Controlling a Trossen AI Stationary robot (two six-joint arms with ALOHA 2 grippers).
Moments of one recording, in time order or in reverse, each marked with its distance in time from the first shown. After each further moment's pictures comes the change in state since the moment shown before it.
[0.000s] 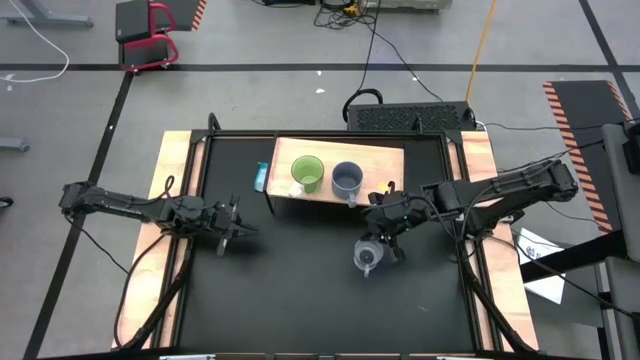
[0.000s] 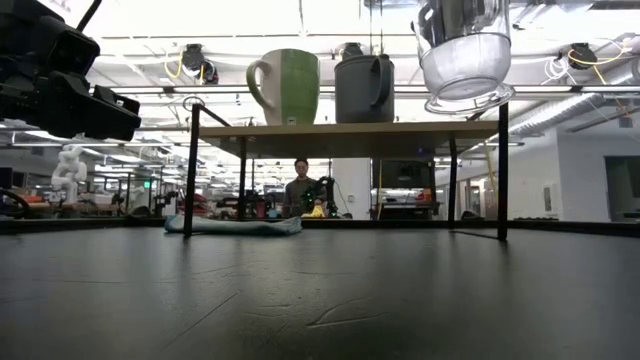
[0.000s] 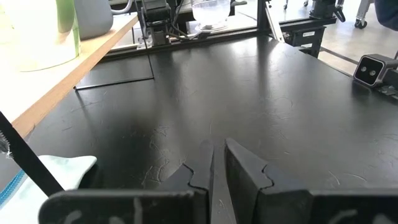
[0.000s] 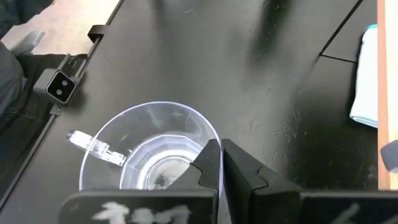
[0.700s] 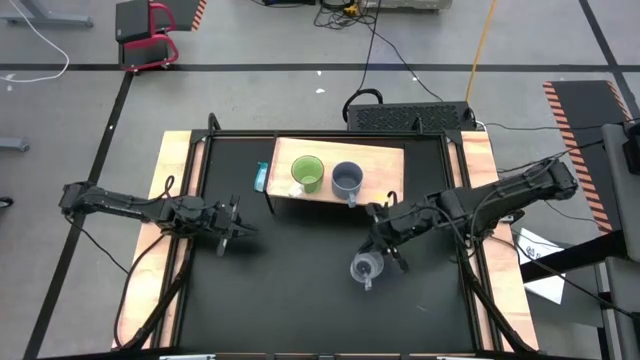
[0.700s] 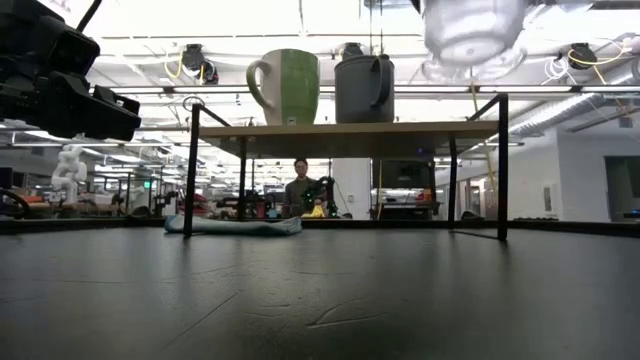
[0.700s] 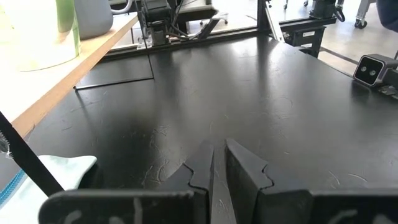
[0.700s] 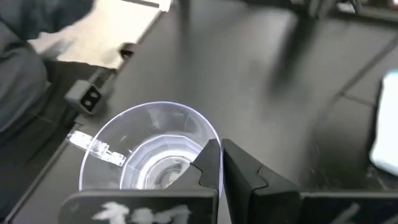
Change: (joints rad) left arm 0.000 0.000 0.000 -0.001 0.000 0.000; right arm 0.084 -0.001 0.000 0.097 0.006 -0.040
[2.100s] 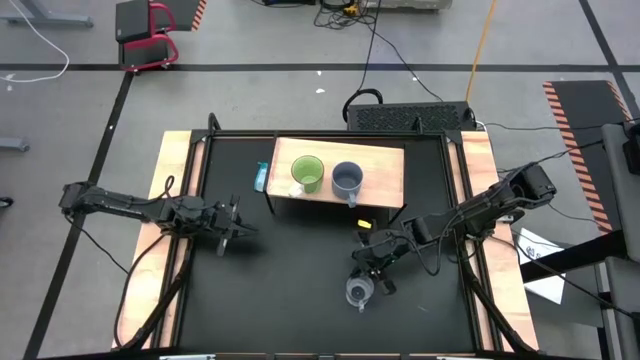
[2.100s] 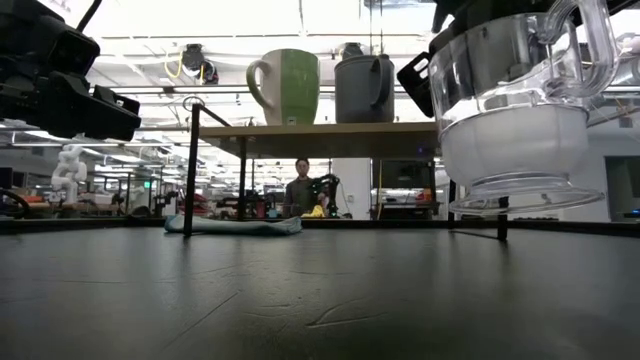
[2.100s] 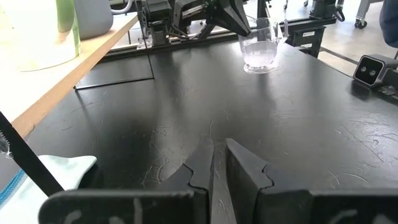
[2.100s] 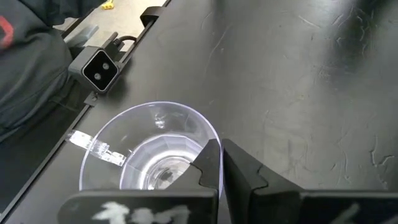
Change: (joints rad) left arm 0.000 0.000 0.000 0.000 0.000 0.000; right arm 0.070 0.234 -0.234 0.449 -0.085 0.102
